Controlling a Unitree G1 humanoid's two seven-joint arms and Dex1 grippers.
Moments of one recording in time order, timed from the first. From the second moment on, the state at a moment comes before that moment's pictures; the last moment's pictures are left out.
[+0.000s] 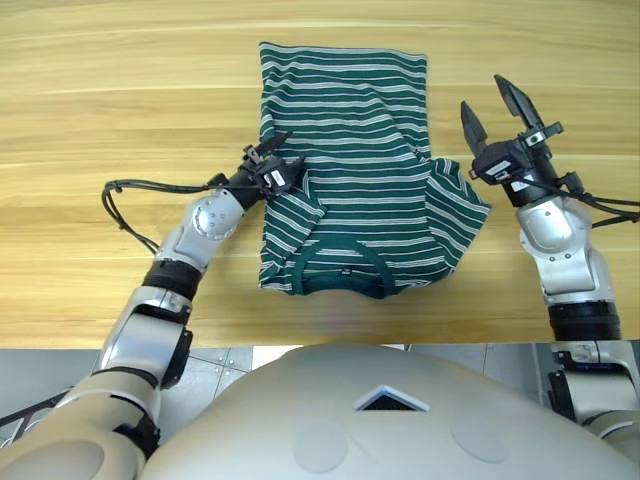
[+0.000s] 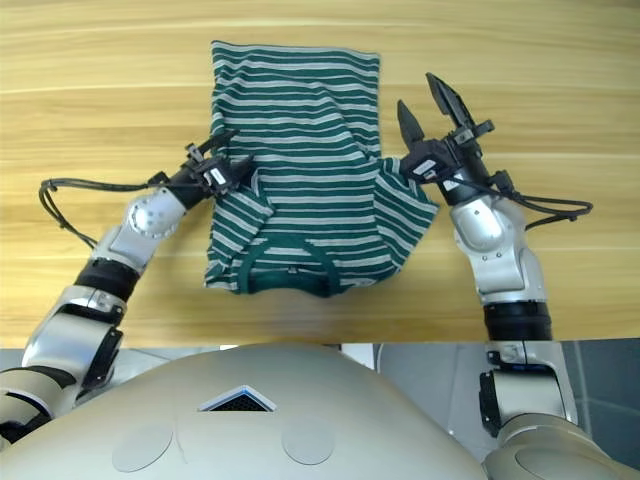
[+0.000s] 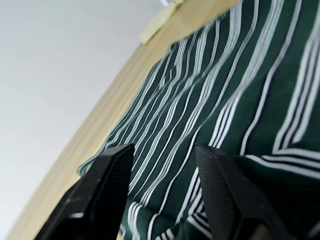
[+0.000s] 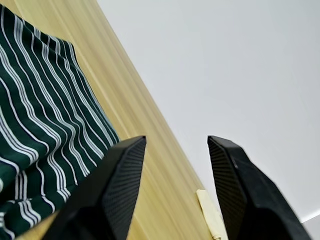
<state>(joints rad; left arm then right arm) -0.25 0.45 -0.35 0.65 0.44 -0.60 -0.22 0.05 -0.58 0.03 0.04 -0.42 -0.53 0.08</state>
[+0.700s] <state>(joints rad) 0.05 0.48 -0.20 0.26 0.35 -0.49 -0.11 0.50 -0.75 -0.04 -0.08 -0.57 -0.49 0.28</state>
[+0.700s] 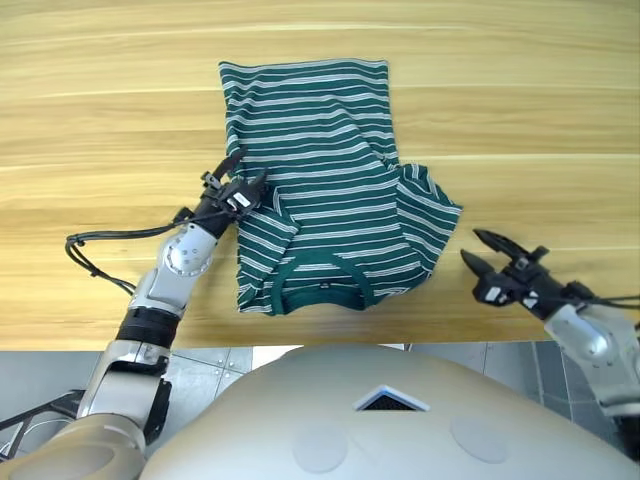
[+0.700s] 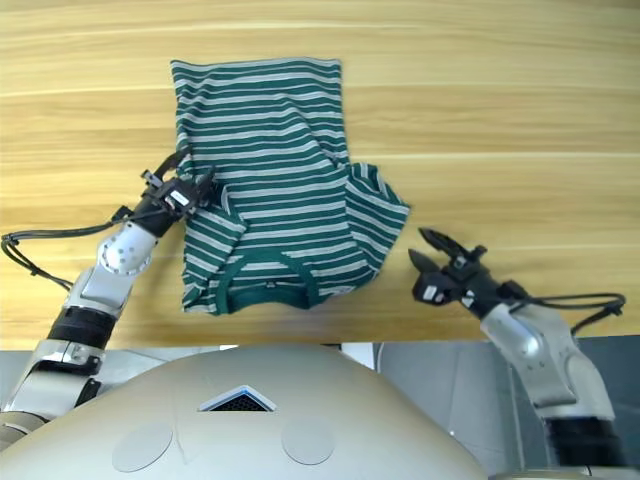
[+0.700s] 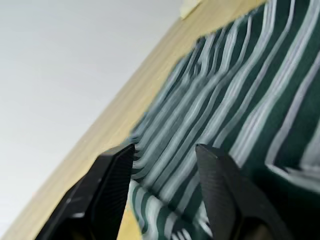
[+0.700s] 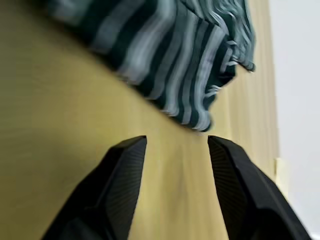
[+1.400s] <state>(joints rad) 0.09 0.42 -0.08 -0.02 0.31 -0.47 -0.09 0.54 -0.88 -0.04 -0.09 -0.72 -0.38 0.14</state>
